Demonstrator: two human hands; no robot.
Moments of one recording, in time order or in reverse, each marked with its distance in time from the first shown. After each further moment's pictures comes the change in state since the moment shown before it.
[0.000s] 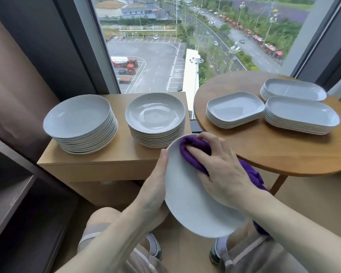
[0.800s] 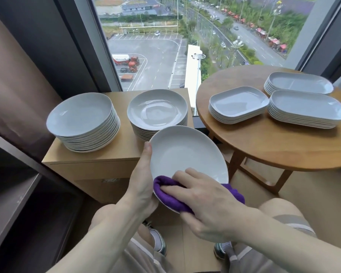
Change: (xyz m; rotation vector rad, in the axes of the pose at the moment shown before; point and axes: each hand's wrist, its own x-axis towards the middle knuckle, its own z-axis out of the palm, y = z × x) left_hand 0.004 0.016 -0.010 -0.100 0.202 0.058; right_hand -0.024 -0.051 -0.001 0.112 -0.352 -0.298
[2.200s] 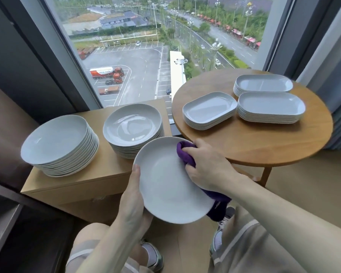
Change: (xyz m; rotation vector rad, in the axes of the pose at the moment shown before) left_hand -0.008 -0.025 0.022 0.007 -0.059 0.060; right_hand 0.001 0.087 -0.031 0.101 0.258 0.538
